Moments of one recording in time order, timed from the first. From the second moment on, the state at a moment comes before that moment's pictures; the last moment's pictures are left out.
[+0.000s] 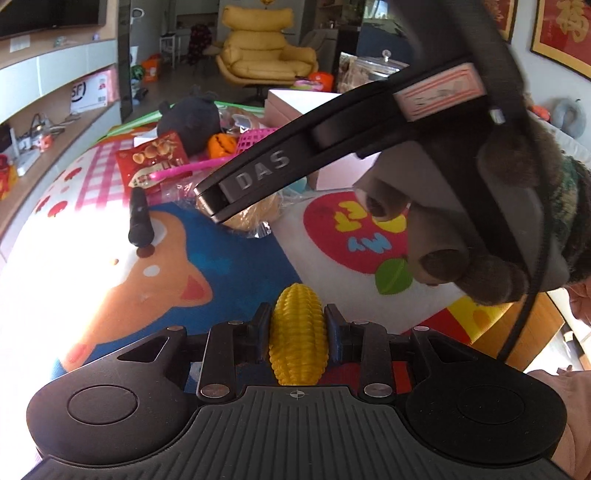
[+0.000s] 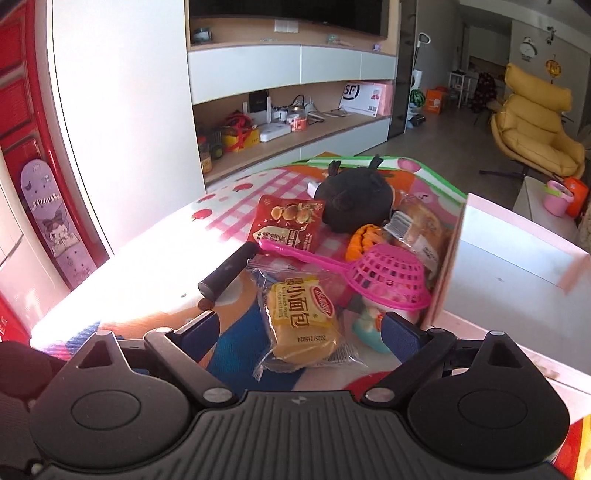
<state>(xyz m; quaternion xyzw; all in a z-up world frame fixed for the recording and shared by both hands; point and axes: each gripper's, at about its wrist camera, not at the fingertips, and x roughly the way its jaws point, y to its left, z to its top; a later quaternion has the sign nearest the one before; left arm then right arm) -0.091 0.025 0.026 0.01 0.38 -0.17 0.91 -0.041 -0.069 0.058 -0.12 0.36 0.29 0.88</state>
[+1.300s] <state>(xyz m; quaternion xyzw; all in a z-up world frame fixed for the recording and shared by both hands) 0.074 -0.089 0.119 -0.08 0.21 -0.17 0.96 -0.102 -0.258 0.077 -0.04 0.30 0.17 0.94</state>
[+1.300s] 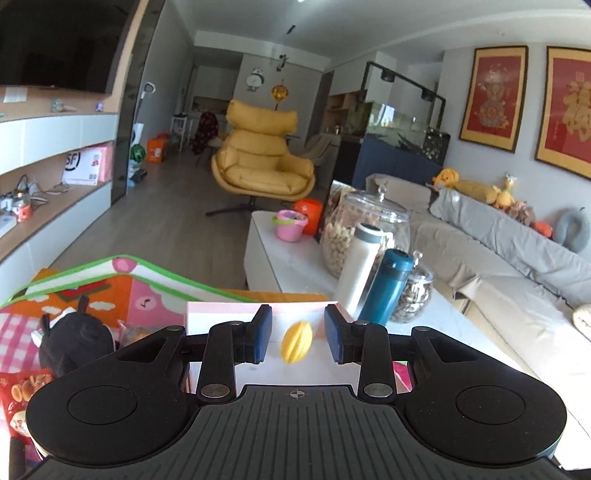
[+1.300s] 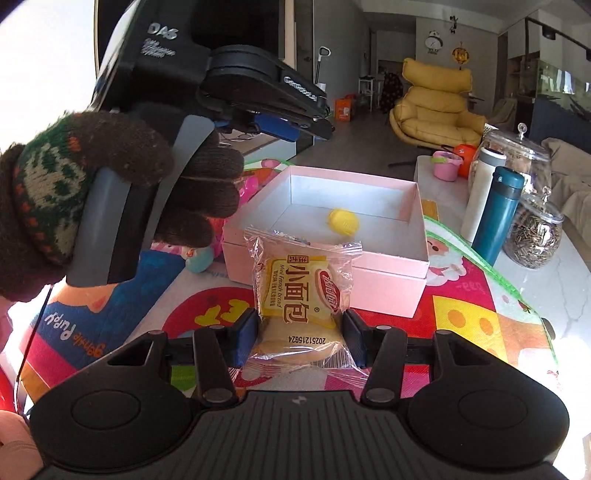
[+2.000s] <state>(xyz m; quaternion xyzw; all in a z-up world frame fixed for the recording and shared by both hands) -0.055 0.030 0.043 -0.01 0.27 -0.04 0.96 -0.051 -0.210 0.052 -0.09 0.27 0.07 0.96</state>
